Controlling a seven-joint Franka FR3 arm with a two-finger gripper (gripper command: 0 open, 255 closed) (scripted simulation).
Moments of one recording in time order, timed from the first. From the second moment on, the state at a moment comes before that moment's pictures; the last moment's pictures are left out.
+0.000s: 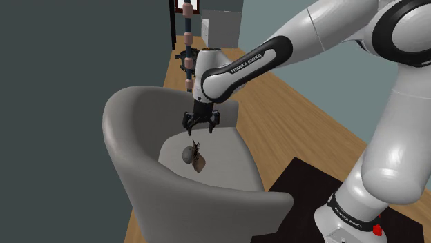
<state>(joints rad) -0.02 0.18 0.28 -2.08 0.03 2.32 0.67</state>
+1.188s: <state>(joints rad) 0.00 0.34 0.26 -2.03 -0.02 2.42 0.73</state>
